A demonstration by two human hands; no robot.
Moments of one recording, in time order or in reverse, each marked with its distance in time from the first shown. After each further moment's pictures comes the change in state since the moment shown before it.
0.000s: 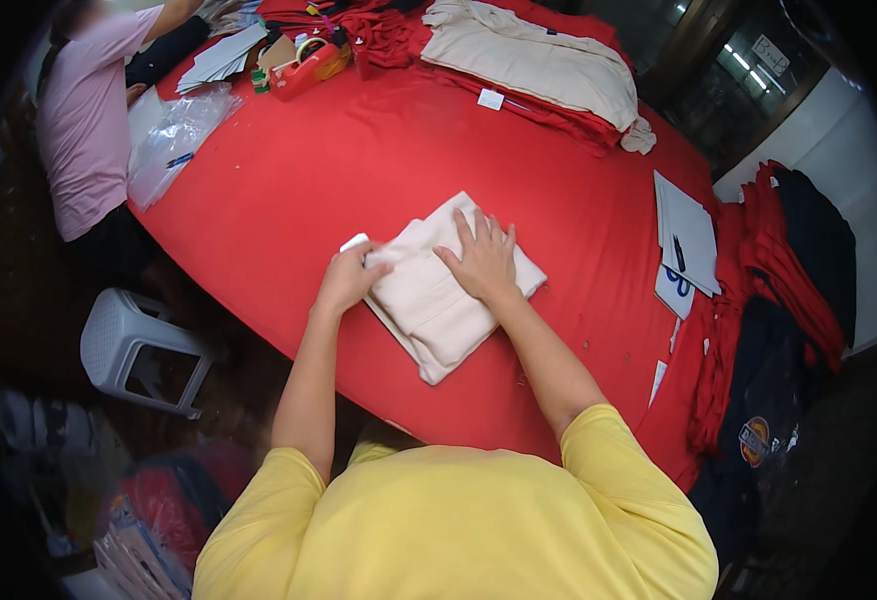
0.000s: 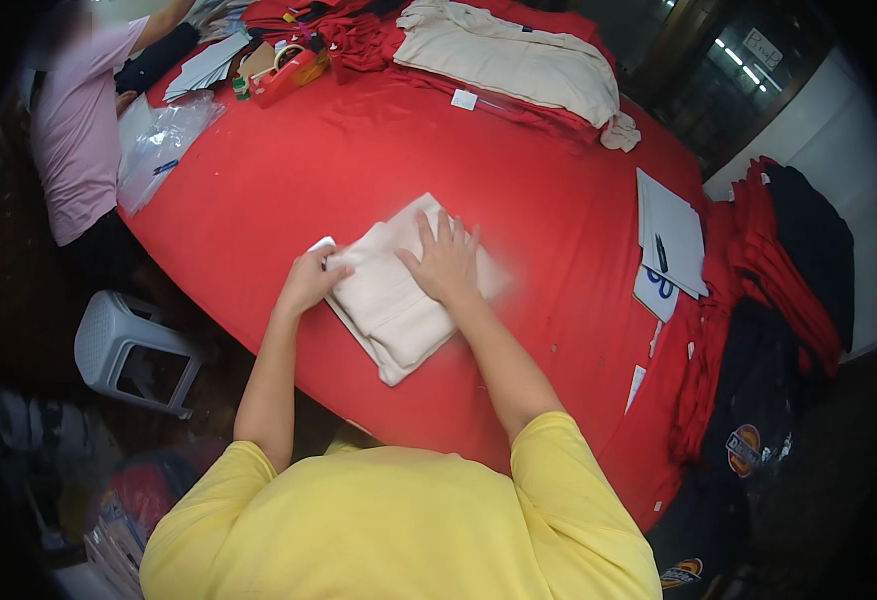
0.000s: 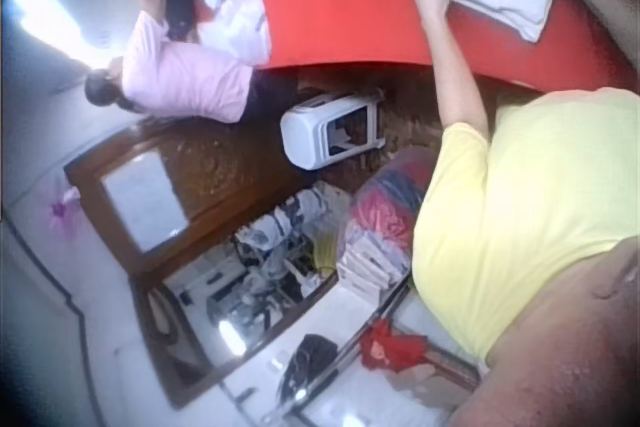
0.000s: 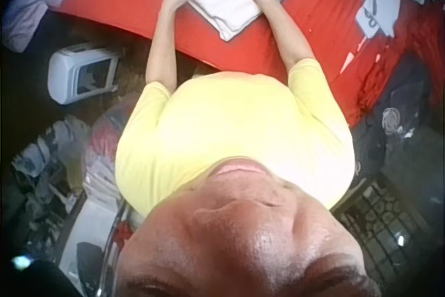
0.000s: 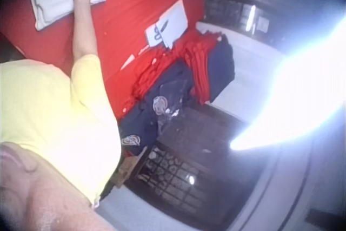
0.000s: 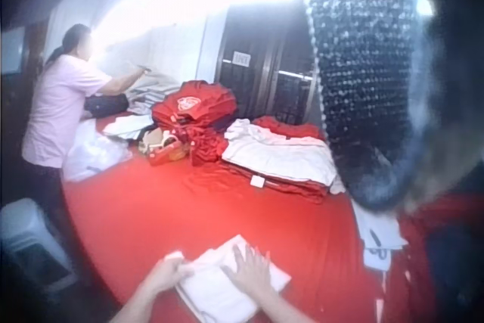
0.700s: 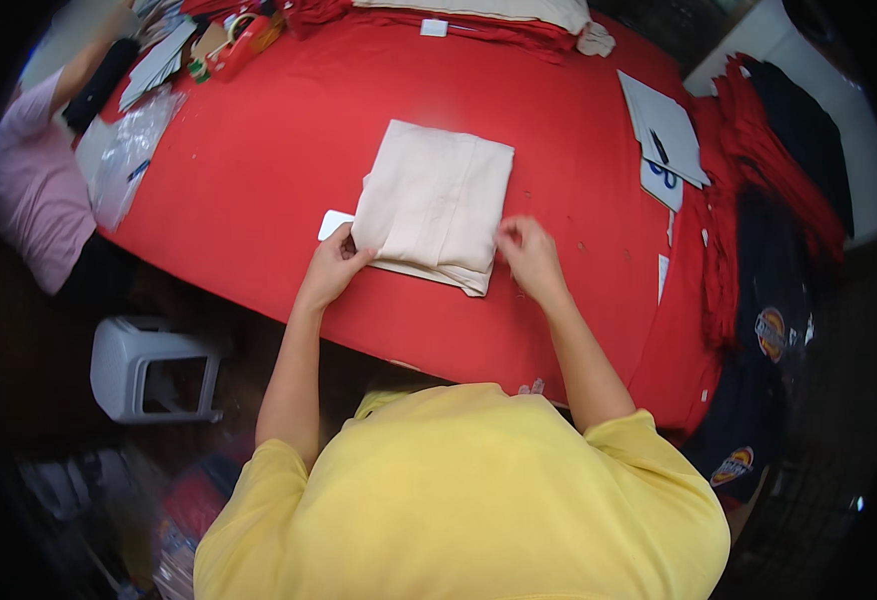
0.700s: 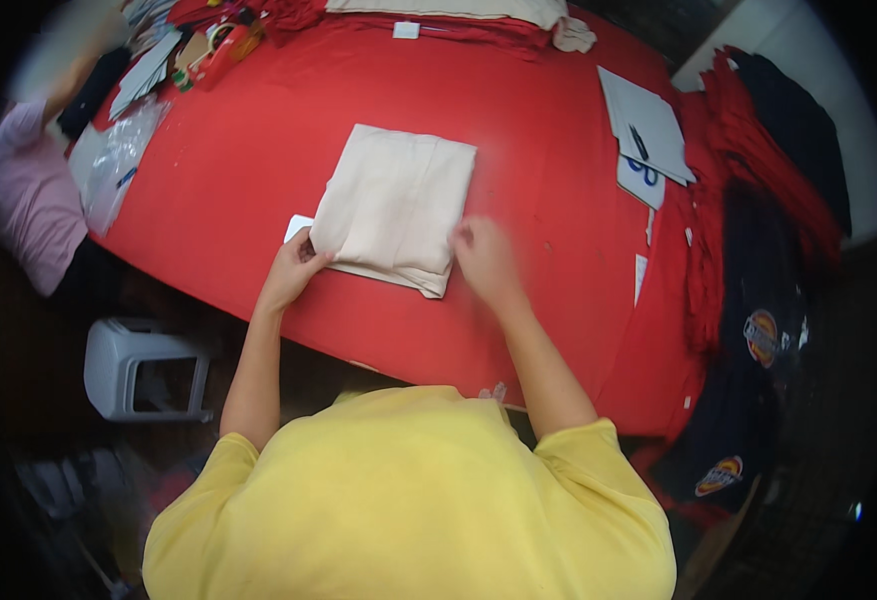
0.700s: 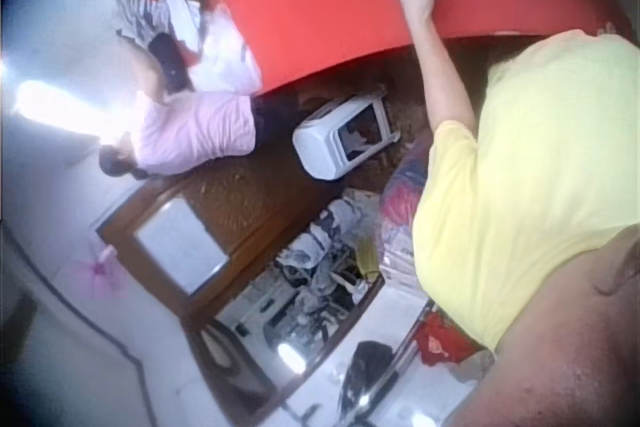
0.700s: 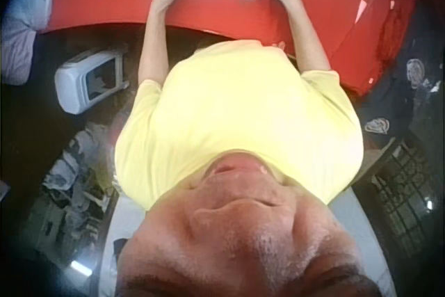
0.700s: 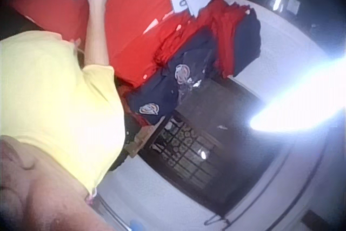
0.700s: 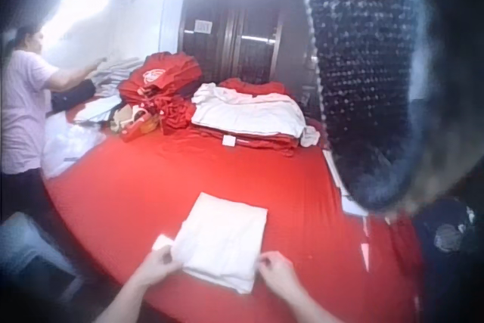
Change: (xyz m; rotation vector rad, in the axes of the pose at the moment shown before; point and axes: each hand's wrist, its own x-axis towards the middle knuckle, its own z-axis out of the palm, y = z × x) left_hand -0.048 -0.026 0.019 -0.454 -0.349 -0.026; right_hand -0.140 0.023 -0.061 0.617 -0.014 0.455
